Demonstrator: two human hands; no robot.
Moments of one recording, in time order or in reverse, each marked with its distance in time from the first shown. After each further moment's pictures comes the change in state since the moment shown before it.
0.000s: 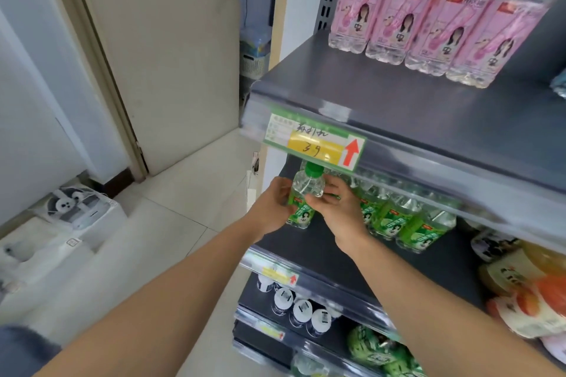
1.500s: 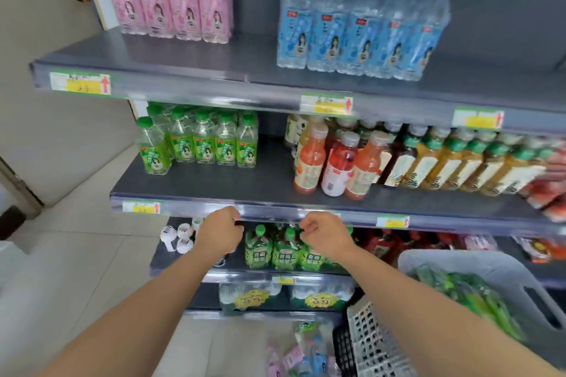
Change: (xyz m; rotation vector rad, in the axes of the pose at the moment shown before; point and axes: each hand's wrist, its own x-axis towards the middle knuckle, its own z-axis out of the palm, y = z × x) left_hand -0.221 0.025 0.223 0.775 -0.071 0.018; right_hand -0.268 0.078 -0.292 -0.757 0.019 0.157
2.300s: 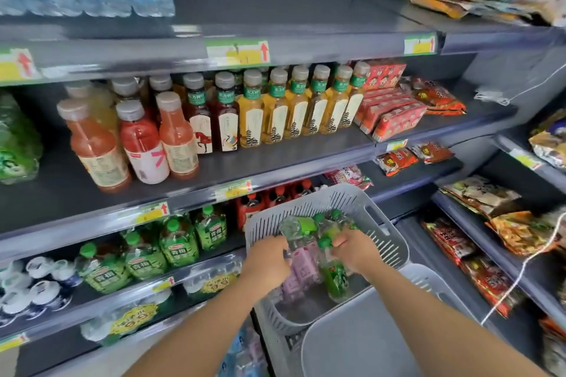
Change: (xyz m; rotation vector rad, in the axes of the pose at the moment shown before) left_hand -0.090 0.268 0.299 0.216 -0.510 0.498; right_hand -0.131 0.350 -0.114 0.028 0.122 0.667
